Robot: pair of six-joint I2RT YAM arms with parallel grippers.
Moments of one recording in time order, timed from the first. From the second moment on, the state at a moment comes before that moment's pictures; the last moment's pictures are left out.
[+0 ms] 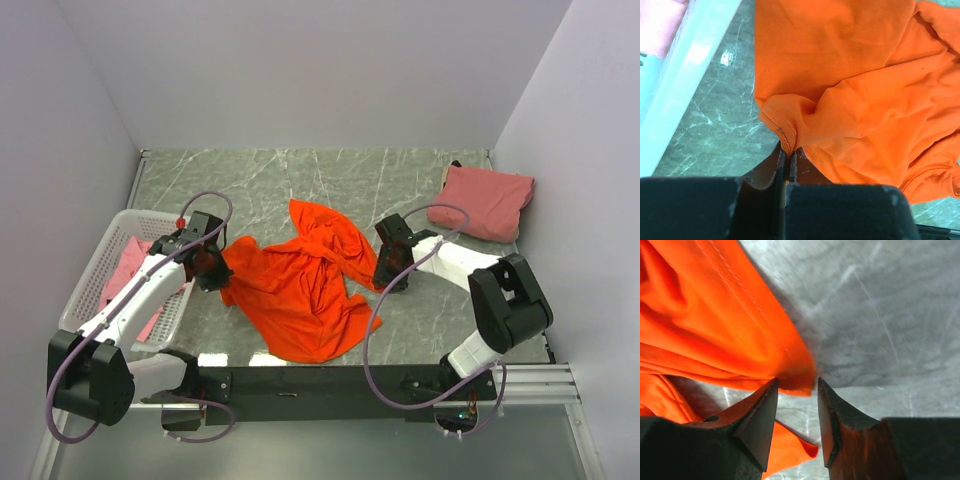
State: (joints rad) left arm -0.29 1.18 0.86 -0.86 -0.09 -0.78; right arm 0.45 1.57 0.85 -0.58 0.06 0.75
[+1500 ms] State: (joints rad) left arm -0.36 1.56 1.37 -0.69 -0.18 -0.46; right arm 0.13 1.17 1.06 -0.92 0.22 0.59
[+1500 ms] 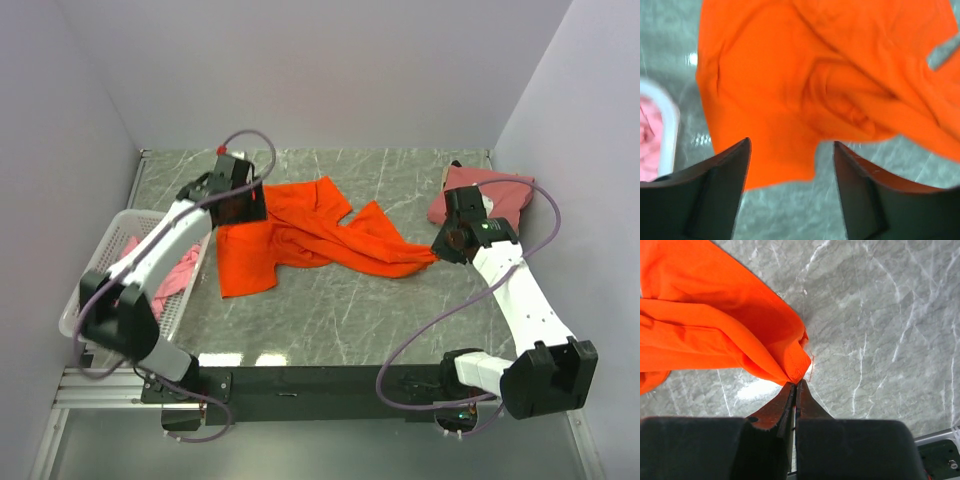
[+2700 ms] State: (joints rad) left arm -0.41 1.44 0.76 -0.61 -0.39 -0.83; right arm 0.13 1.20 1.01 -0.85 0.13 0.59
